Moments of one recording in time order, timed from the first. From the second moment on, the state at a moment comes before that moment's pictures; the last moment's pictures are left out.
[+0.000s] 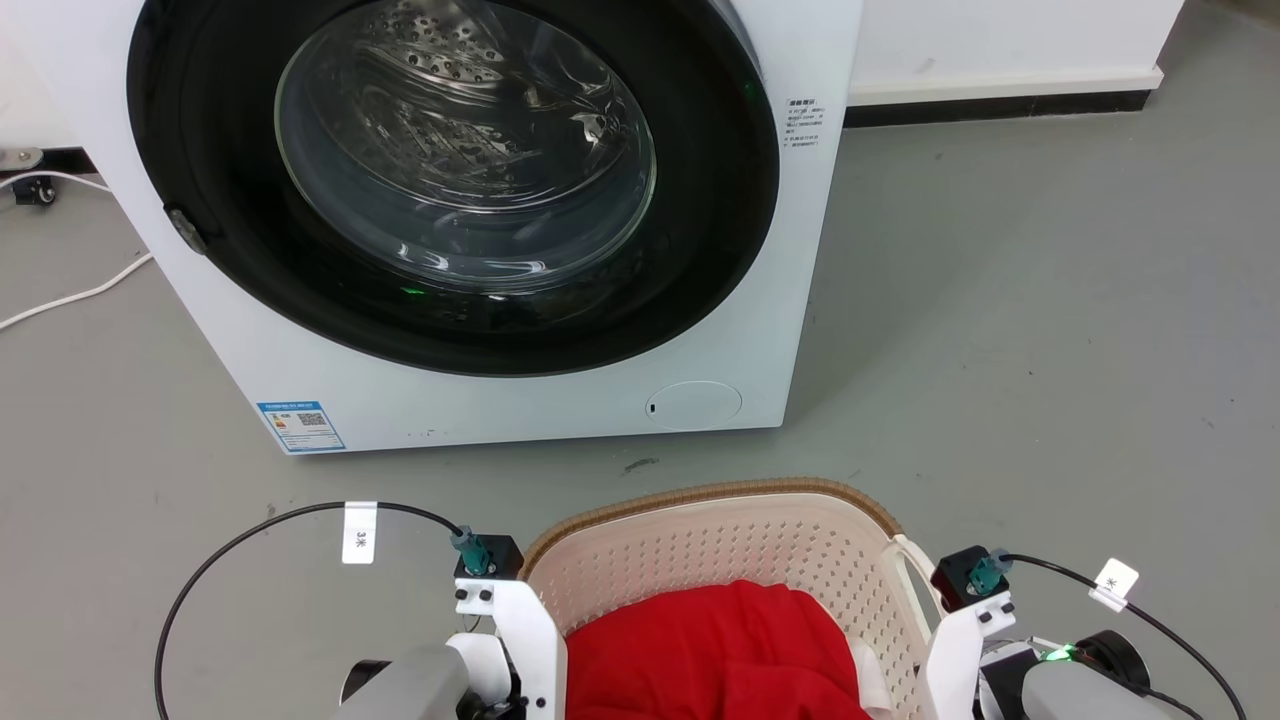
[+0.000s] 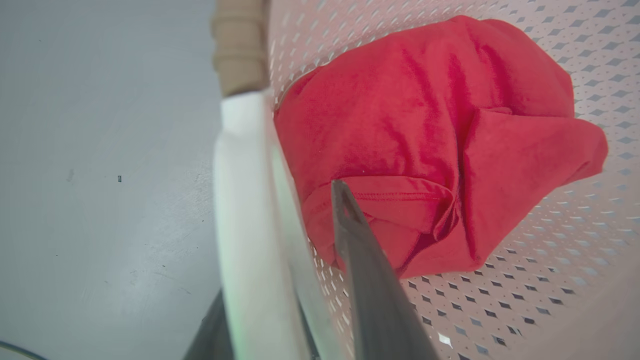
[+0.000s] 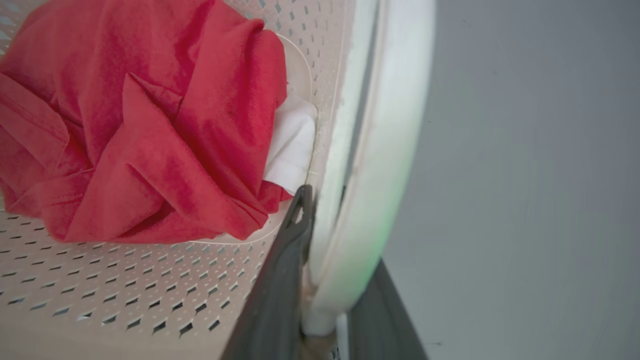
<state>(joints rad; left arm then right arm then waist) -0.60 0.11 -0.96 1.17 -1.05 -0.11 0.30 -0.56 -0.22 1.01 1.18 0.79 0.13 0.14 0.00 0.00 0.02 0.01</state>
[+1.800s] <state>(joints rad) -0.62 0.11 -1.05 1.21 -1.13 -0.12 0.24 -0.59 -0.22 1.23 1.21 1.01 0.13 0.12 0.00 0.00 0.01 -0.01</state>
